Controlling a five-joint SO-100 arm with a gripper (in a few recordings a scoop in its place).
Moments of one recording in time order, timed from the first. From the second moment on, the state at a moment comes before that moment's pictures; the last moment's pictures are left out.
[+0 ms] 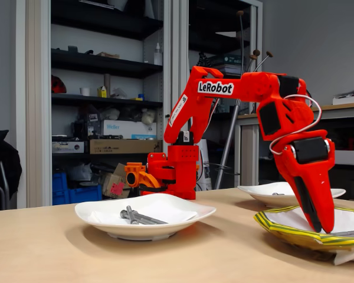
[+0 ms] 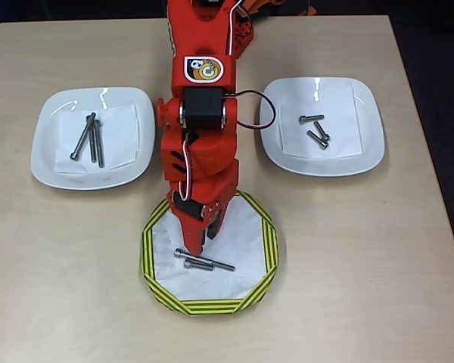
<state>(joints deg) -1.3 54.5 61.3 64.7 28.7</state>
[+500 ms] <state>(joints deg) -1.2 51.8 54.0 67.8 29.2</state>
